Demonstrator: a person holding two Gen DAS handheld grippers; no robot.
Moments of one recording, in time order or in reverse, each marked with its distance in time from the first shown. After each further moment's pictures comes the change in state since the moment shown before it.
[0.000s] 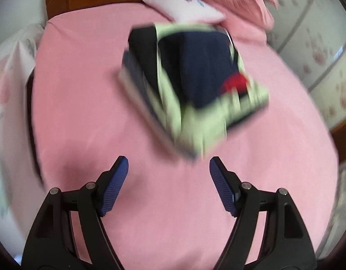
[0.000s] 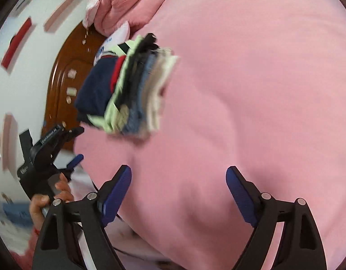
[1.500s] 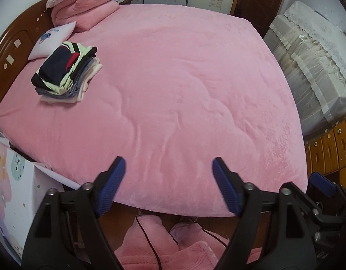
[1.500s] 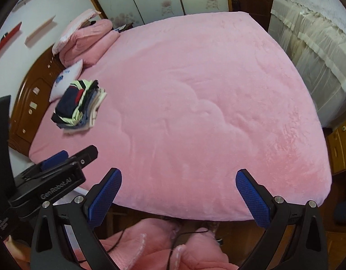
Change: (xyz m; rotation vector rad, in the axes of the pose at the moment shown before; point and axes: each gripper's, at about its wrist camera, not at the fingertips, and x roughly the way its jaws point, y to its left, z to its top) left arm -0.342 -0.159 -0.318 0.774 0.117 -0.283; right arm -0.495 -0.096 -0.283 0.021 -0.261 -0.488
